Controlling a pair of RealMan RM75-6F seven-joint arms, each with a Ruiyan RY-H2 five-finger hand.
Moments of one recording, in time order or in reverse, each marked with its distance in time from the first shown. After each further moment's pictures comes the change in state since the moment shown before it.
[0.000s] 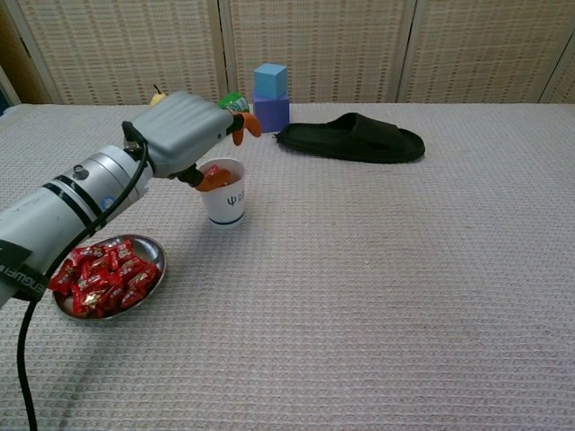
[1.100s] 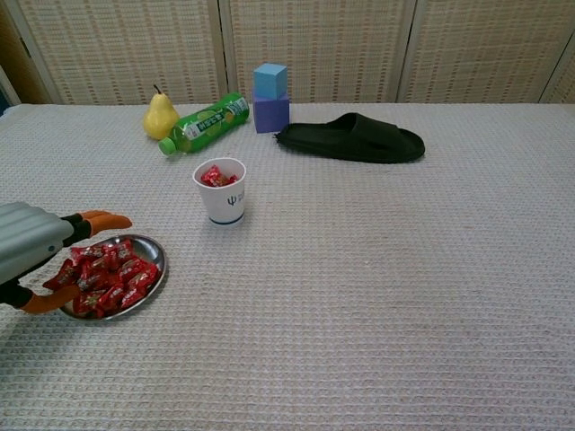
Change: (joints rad) left arm 0.352 0.325 0.293 -0.374 -0.025 0.066 -0.016; right arm -0.021 0.009 -0.031 0.004 -0.077 0.051 0.019
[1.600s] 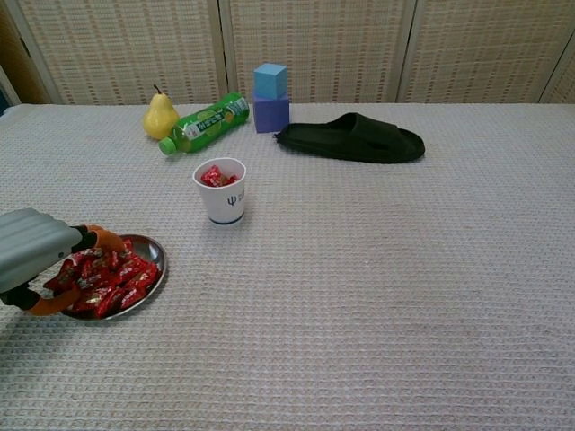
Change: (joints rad) left arm -0.004 -0.026 -0.033 0.035 -0.043 -0.061 0.060; right arm 0.004 -0.002 0.002 -0.004 0.007 -0.012 -0.009
